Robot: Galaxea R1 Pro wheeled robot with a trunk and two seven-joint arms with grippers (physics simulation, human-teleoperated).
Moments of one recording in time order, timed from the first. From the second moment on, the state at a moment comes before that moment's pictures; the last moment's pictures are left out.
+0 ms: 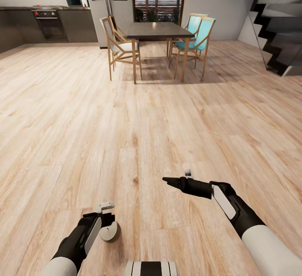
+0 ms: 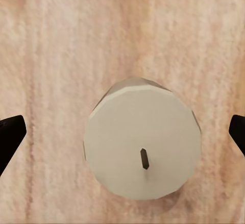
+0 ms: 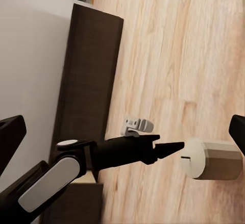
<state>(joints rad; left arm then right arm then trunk) -0.51 -0.06 0.05 -0.76 0.13 0.57 0.19 -0.68 -0.16 0.23 -0.86 -0.68 0.76 0.92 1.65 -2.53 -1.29</state>
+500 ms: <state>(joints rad) -0.51 -0.06 0.01 -0.76 0.13 0.57 0.19 -0.68 -0.16 0.23 -0.86 -0.68 0.76 0.92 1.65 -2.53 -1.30</state>
